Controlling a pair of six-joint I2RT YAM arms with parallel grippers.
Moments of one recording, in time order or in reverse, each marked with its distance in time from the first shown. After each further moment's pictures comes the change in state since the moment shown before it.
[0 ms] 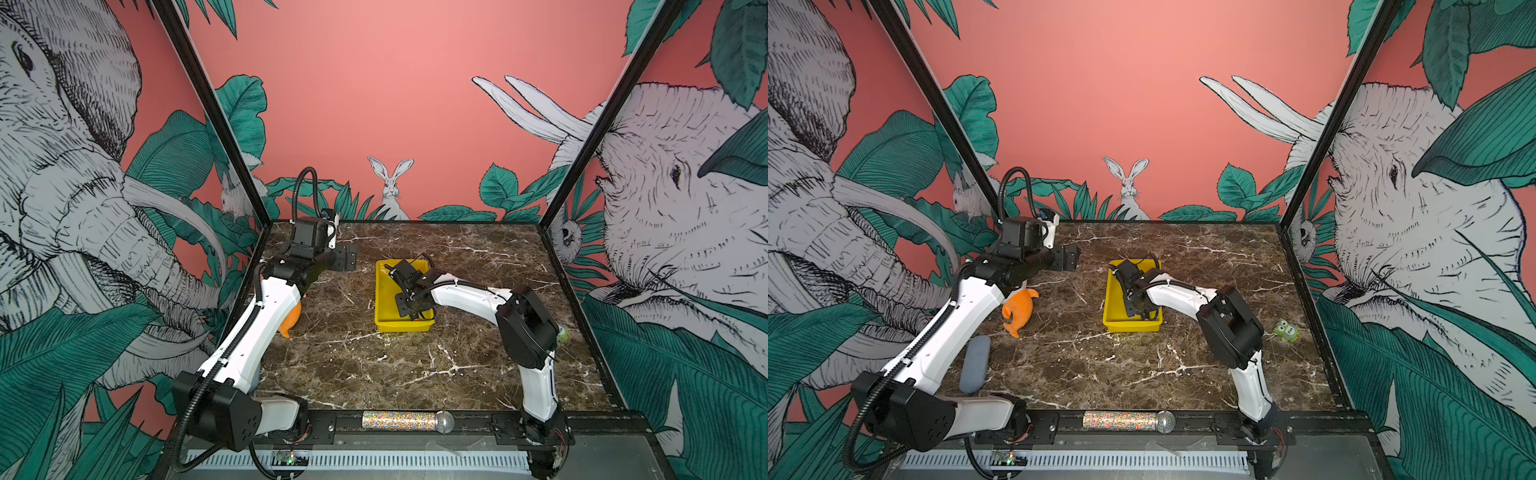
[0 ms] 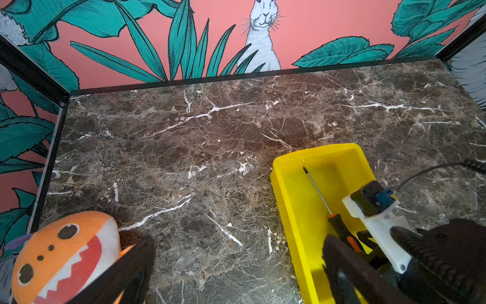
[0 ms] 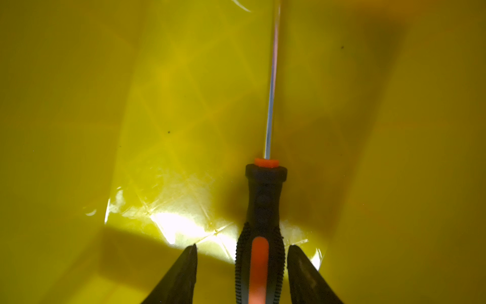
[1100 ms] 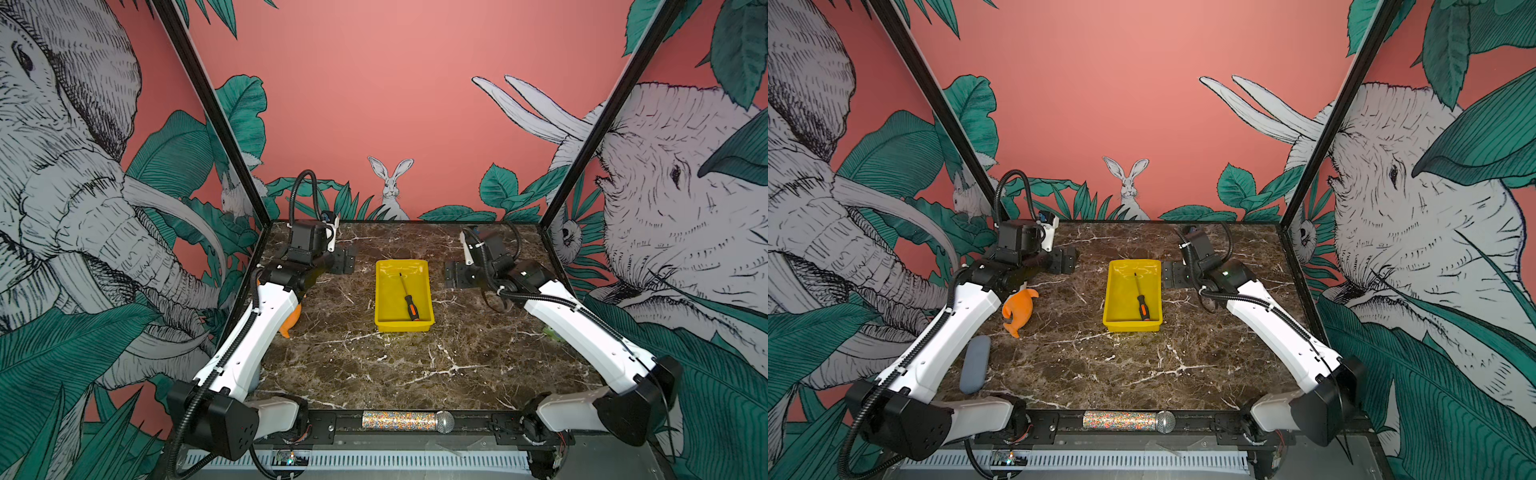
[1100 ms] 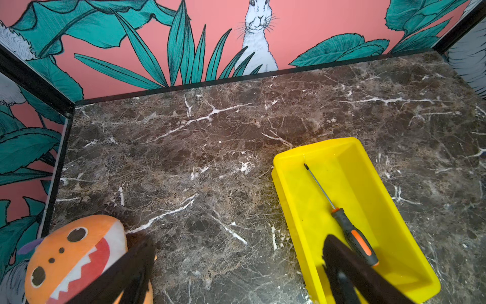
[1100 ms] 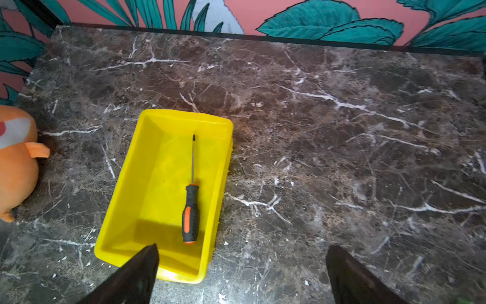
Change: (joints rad) left arm 0.000 -0.051 -0.055 0.032 0.005 0.053; right arm -0.228 -0.679 -0.184 -0.077 0.071 -0.130
